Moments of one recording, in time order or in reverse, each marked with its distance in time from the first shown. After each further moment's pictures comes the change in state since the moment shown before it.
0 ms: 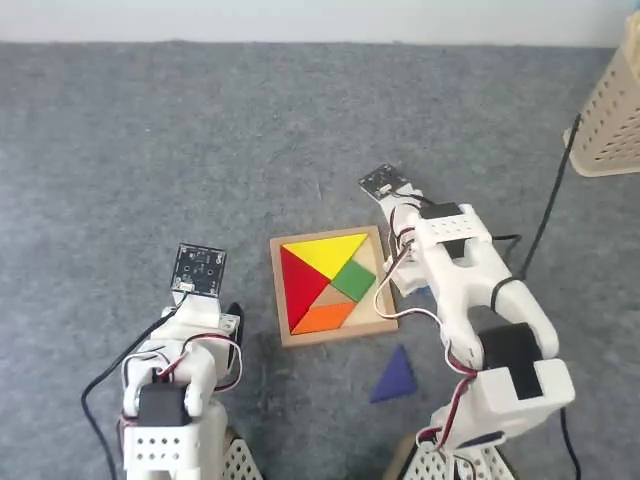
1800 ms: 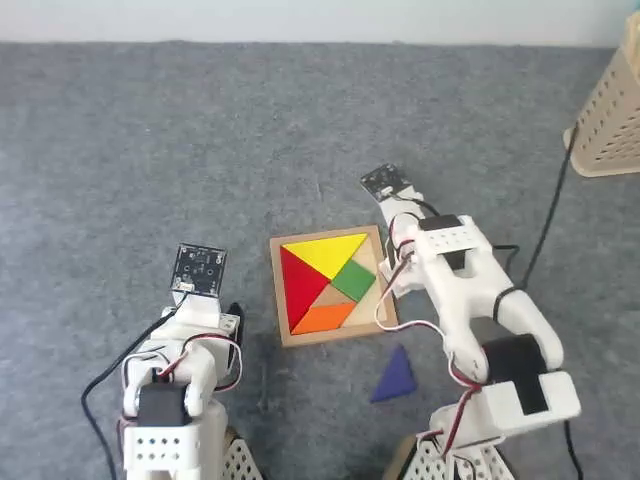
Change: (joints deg) left arm 0.0 0.0 0.0 0.0 0.0; right arm -0.9 -4.1 5.5 -6.8 -3.3
